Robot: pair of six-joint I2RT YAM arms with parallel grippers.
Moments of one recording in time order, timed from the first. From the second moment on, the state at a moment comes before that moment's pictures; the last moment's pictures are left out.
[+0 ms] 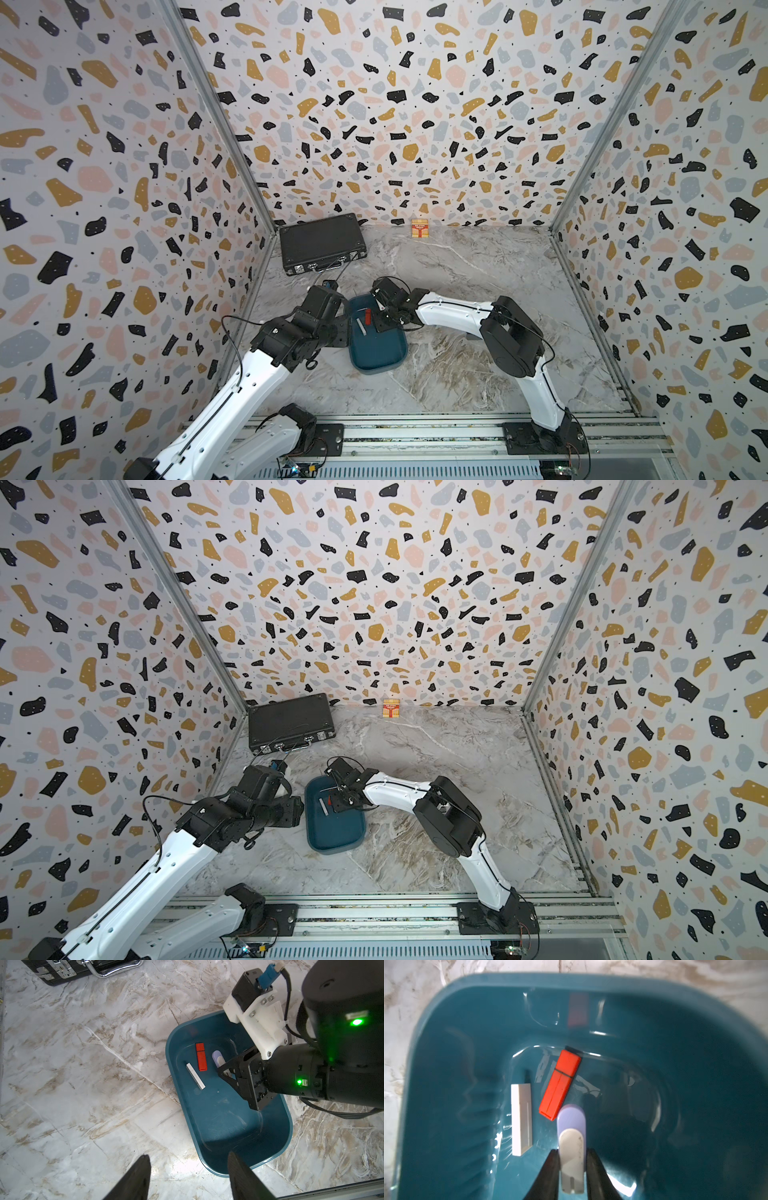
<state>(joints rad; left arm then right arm) -0.50 0.92 0.97 -1.04 -0.14 -0.38 0.97 2.16 1.63 -0.48 -0.06 0.54</state>
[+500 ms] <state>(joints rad) -0.50 0.91 0.96 -1.03 -0.07 -0.36 0.85 1.62 1.32 -0.55 0.14 0.38</state>
